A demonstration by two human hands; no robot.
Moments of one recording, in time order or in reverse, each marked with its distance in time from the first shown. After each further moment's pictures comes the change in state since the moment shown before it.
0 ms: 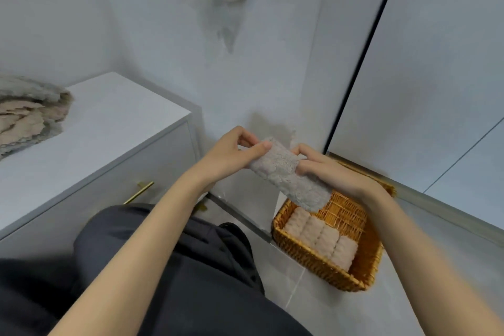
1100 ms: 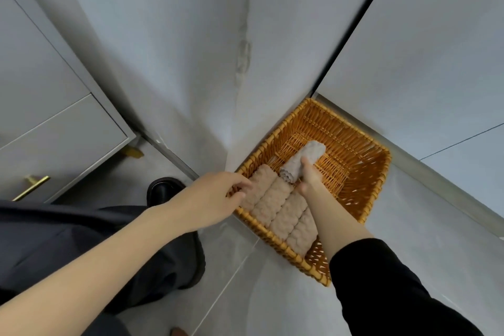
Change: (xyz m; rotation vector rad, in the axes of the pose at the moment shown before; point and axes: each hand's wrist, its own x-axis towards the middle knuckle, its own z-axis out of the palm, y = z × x) left_hand 0.068 -0.151 0.150 0.402 -0.438 -0.176; right_hand 0.138 0.339 -0.019 1.029 0.915 0.757
